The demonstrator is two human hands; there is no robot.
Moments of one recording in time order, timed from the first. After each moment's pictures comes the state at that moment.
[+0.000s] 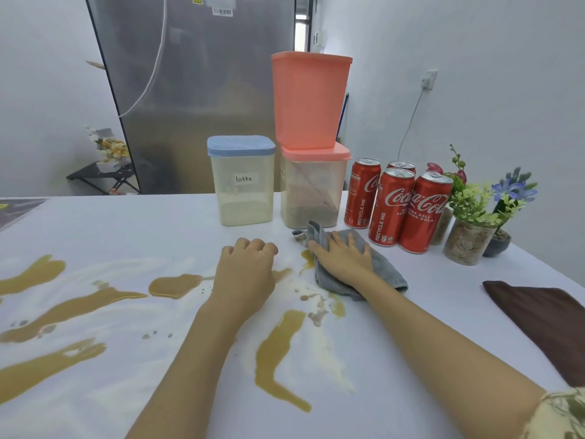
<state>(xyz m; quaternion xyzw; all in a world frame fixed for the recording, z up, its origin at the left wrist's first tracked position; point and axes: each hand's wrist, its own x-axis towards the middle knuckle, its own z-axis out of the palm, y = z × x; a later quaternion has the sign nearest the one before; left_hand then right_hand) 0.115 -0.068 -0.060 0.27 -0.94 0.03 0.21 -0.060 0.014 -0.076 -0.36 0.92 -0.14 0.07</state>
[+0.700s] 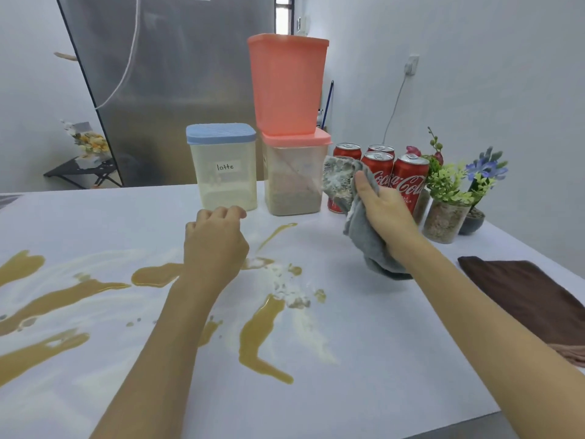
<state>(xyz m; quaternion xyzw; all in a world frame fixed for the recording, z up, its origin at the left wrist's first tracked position) 0.119 -0.071 -0.042 0.34 -0.90 0.01 0.29 -0.045 0.094 -0.001 -0.30 0.73 -0.62 0.07</state>
